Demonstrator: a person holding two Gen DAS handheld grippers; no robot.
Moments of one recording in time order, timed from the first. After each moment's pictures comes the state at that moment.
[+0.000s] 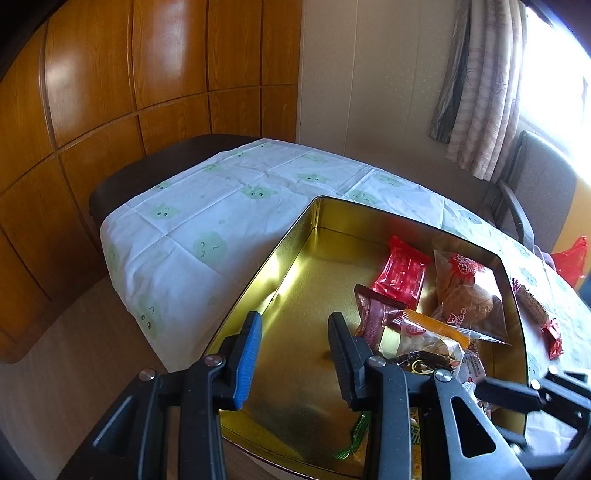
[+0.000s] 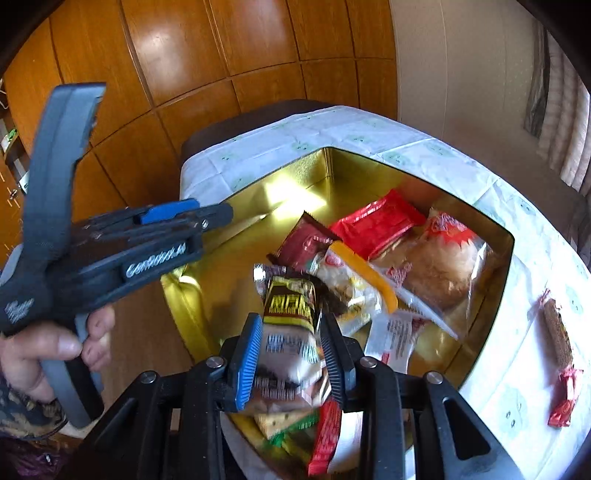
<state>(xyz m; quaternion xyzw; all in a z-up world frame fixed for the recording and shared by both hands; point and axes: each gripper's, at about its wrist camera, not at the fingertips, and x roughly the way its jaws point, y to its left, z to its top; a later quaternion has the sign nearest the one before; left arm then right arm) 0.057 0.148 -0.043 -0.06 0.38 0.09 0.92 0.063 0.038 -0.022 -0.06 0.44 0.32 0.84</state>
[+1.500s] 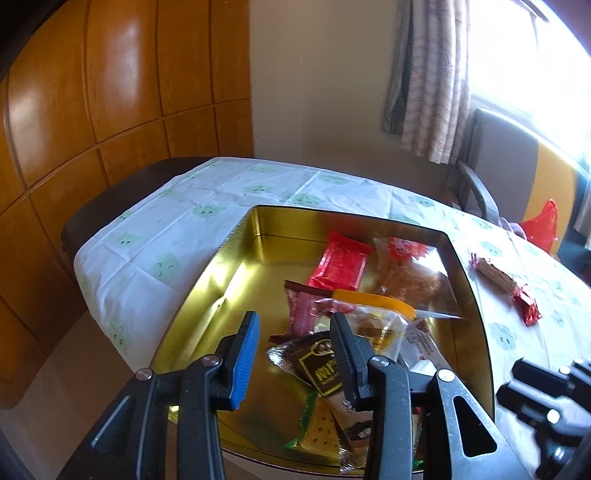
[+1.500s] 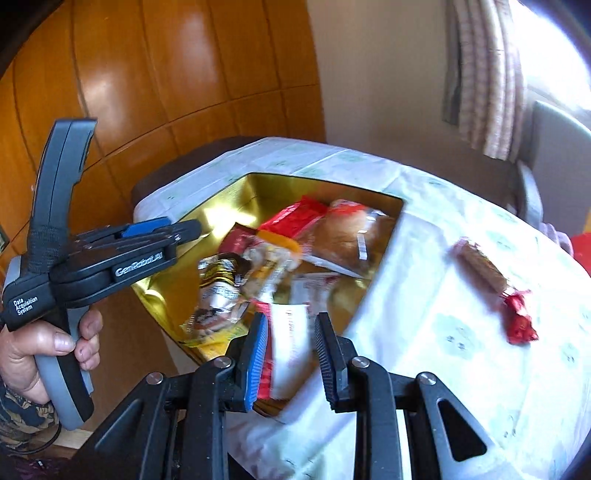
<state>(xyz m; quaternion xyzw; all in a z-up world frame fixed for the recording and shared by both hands) 0.043 0.098 -0.031 -0.01 0.36 0.01 0.93 0.010 -0.040 -0.008 0.00 0.39 0.17 0.90</state>
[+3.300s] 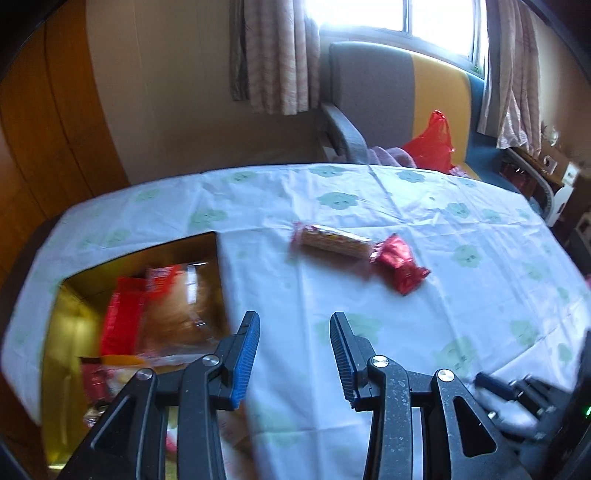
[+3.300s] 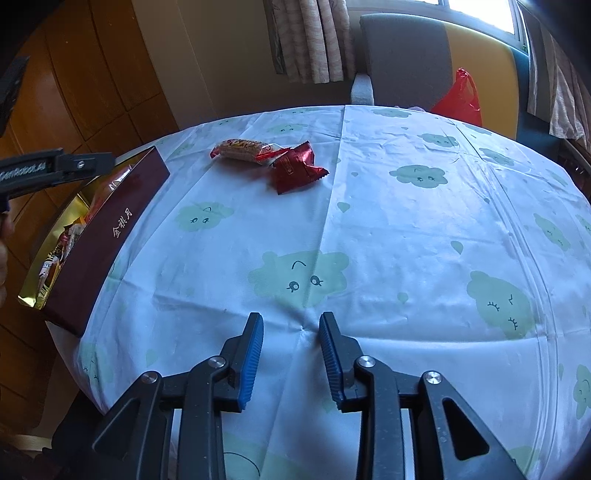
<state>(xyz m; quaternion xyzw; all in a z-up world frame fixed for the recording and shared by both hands) 0.080 -0.105 -0.020 0.10 0.42 -0.21 0.88 -0.056 -0.218 -0.084 0.13 0.43 -0.04 0.89</state>
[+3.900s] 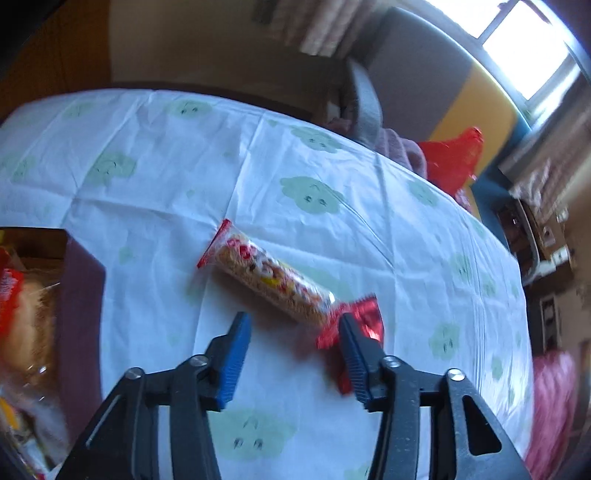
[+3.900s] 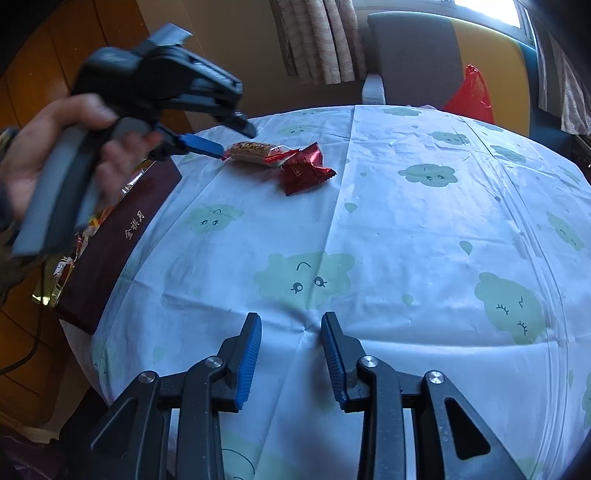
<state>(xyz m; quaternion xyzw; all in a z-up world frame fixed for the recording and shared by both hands) 0.204 -0.184 -0.072 -0.07 0.56 -0.19 0.80 -0.057 -0.224 -0.085 0.14 0.43 -0.01 0.89</state>
